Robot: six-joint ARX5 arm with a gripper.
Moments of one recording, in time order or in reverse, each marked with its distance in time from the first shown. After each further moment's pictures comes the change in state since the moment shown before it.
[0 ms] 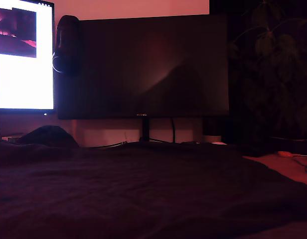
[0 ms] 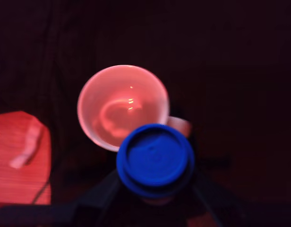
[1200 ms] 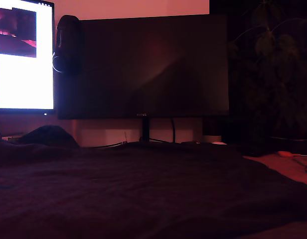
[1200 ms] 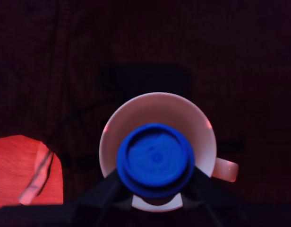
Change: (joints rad) arm 0.097 0.253 0.041 0.125 0.029 0.092
